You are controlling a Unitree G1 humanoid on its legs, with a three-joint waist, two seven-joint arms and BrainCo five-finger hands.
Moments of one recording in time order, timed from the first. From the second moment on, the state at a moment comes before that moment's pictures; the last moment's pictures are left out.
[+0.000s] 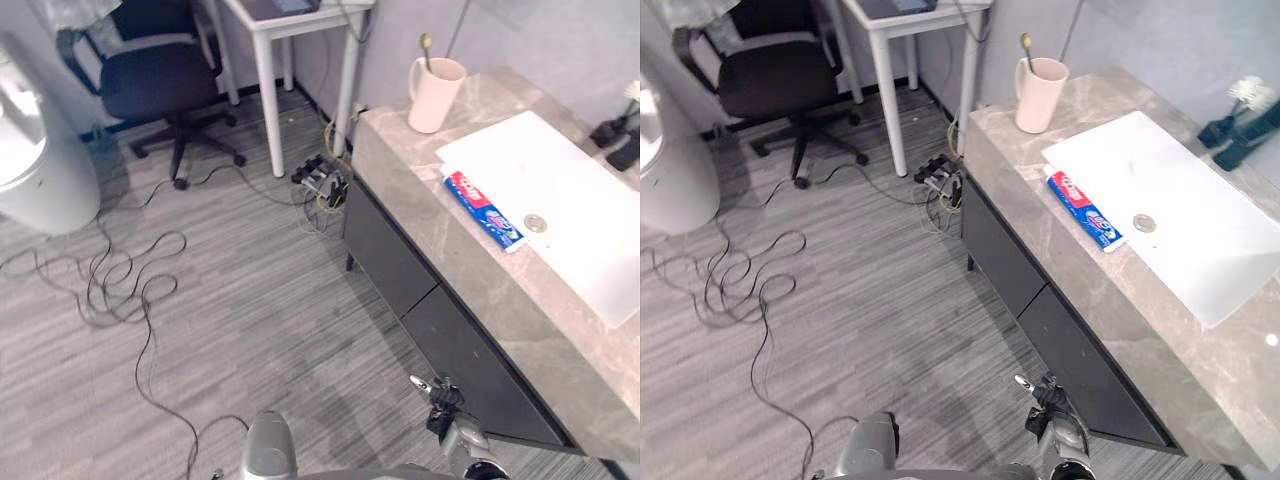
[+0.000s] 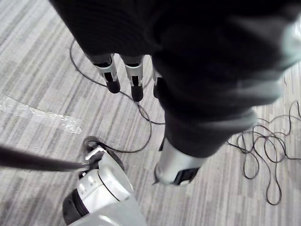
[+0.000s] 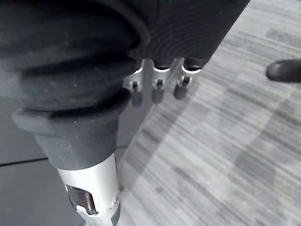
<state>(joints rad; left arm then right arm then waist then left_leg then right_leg) 0.26 -0.01 0.43 1.00 -0.42 -0.17 0.14 -0.06 -0.05 -0.24 1.03 0.26 -0.15 -0.06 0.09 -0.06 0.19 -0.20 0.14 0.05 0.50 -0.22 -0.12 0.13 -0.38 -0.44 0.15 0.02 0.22</state>
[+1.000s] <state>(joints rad) 0.20 -0.06 0.36 0.90 -0.32 -0.14 0.11 0.01 0.02 -0.33 0.88 0.36 -0.13 -0.11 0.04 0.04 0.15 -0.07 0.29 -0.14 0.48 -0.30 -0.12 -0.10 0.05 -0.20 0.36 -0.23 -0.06</state>
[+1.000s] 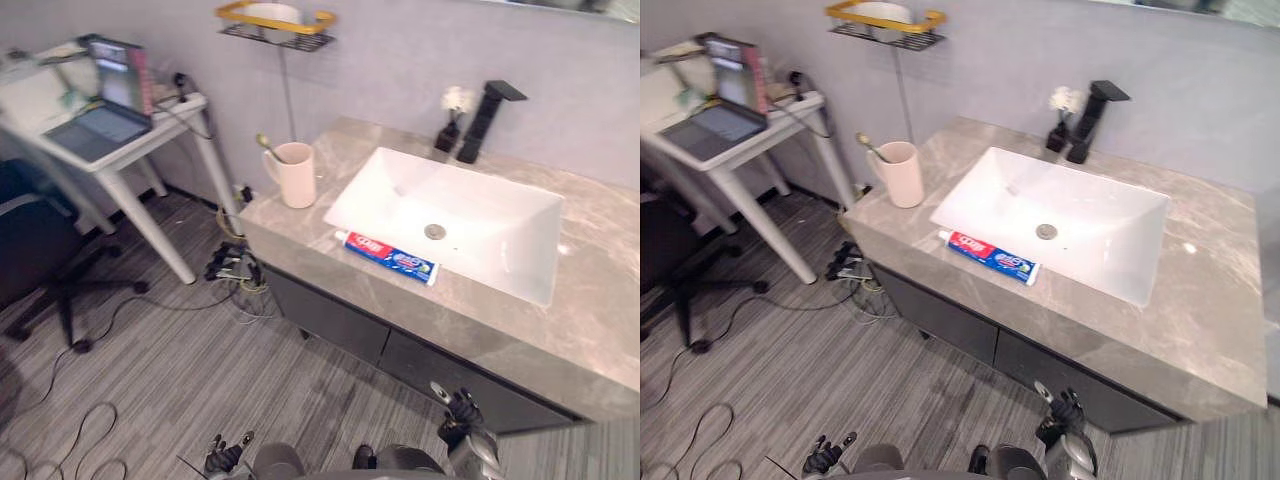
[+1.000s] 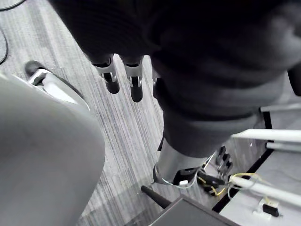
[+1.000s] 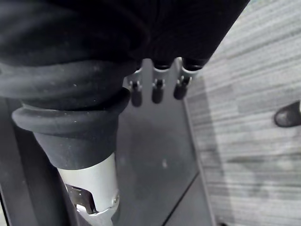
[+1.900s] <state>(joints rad) 0.18 0.05 0.27 1.10 -0.22 -0.13 0.04 0.07 -0.02 -0.30 1.12 0.26 -0.10 -0.04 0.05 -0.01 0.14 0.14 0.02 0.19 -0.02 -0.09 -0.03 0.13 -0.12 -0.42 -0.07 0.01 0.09</state>
